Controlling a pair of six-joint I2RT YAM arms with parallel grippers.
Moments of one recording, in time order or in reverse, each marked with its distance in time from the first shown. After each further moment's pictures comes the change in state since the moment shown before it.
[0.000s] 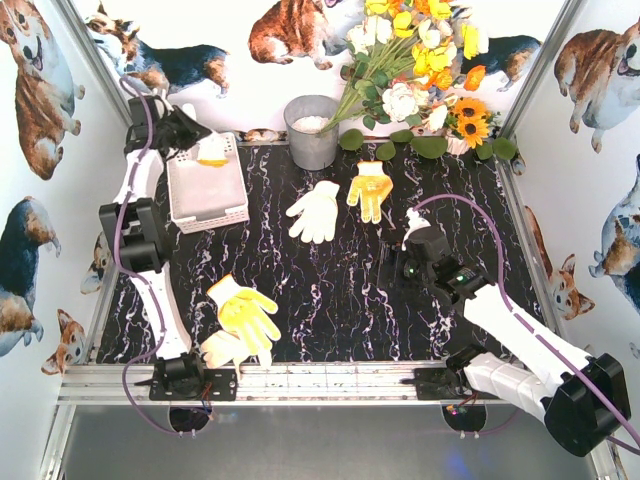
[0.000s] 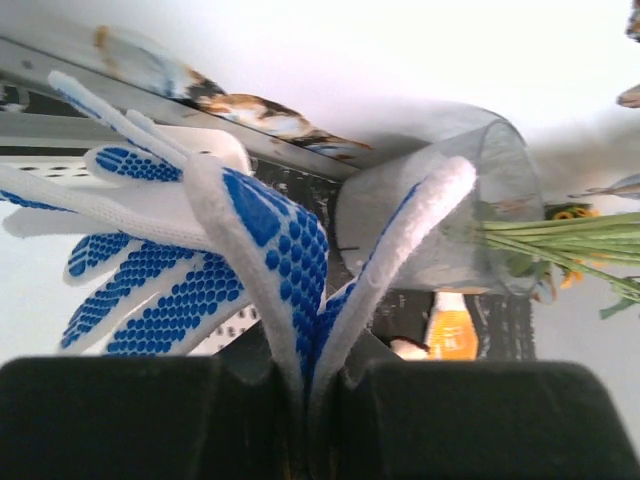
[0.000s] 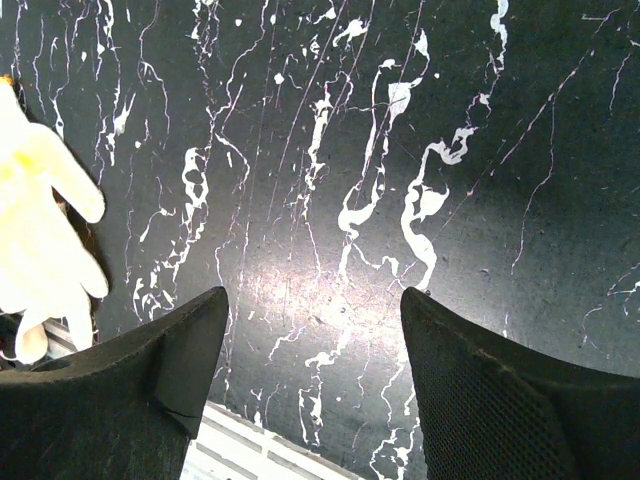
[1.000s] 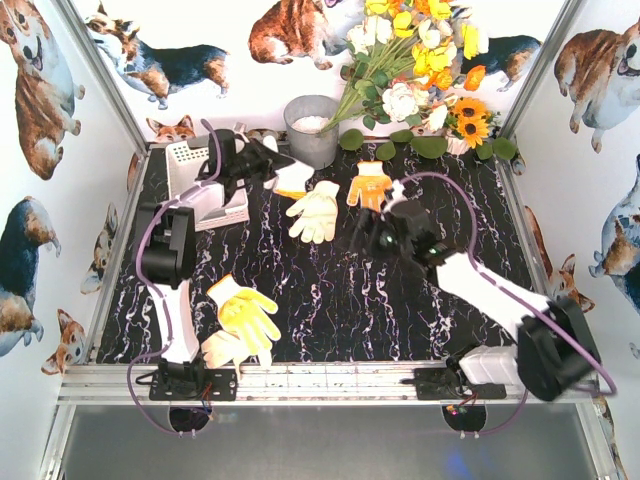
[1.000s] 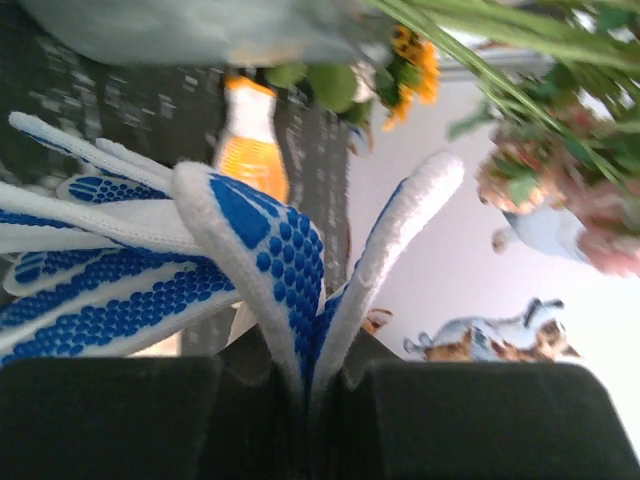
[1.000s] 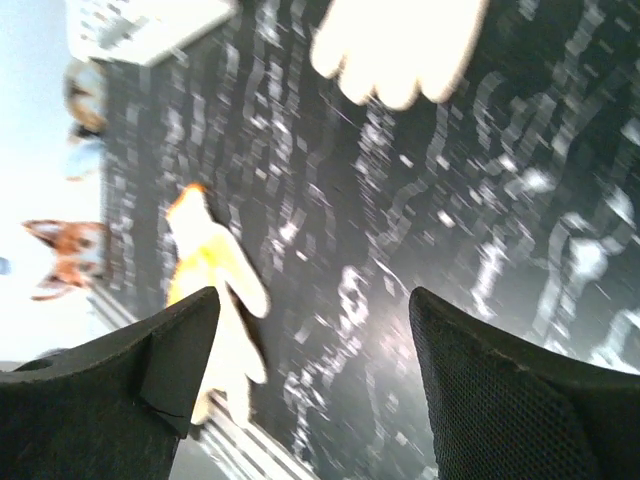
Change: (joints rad) left arm -0.330 -0.142 -0.526 0.476 0.113 -0.526; right arm -0.008 0.256 0.095 0.314 -0.125 0.196
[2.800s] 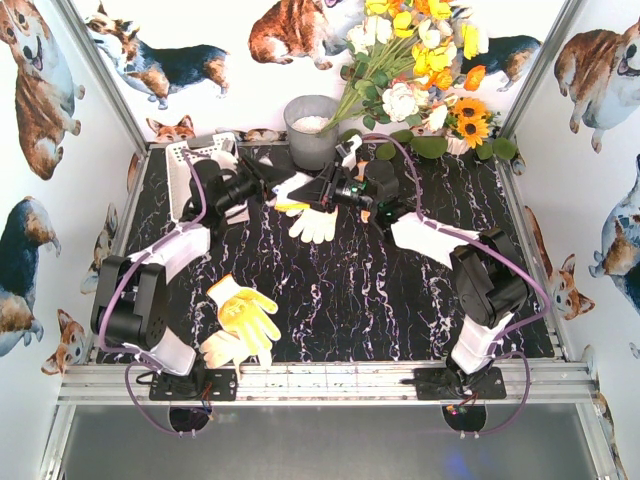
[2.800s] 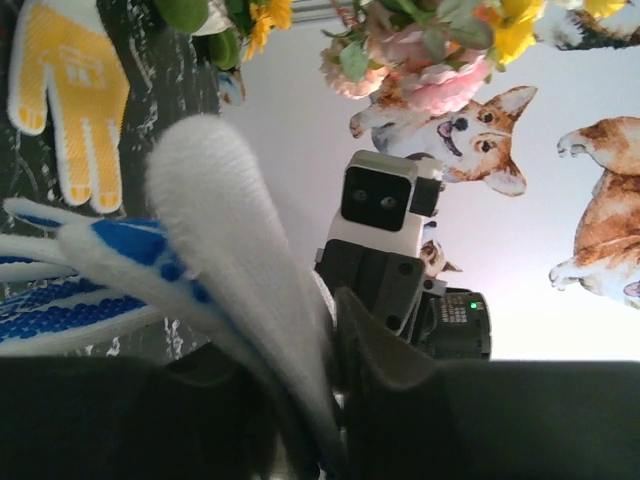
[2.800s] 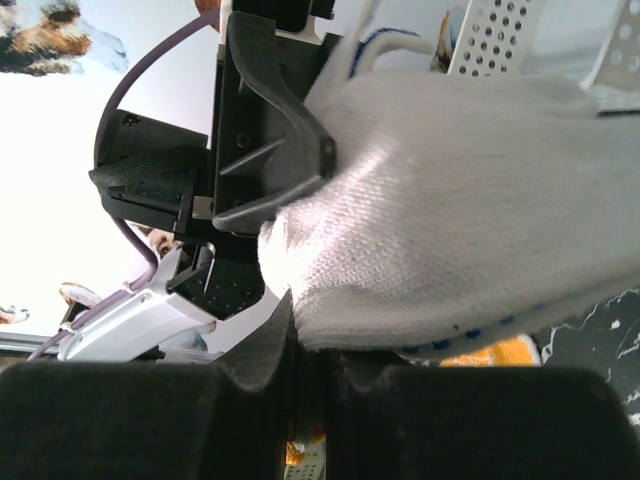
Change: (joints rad) left arm -0.090 -0.528 -0.523 0.324 -0.014 -0.272; right arm 0.021 0.540 0.393 0.784 -0.453 0.526
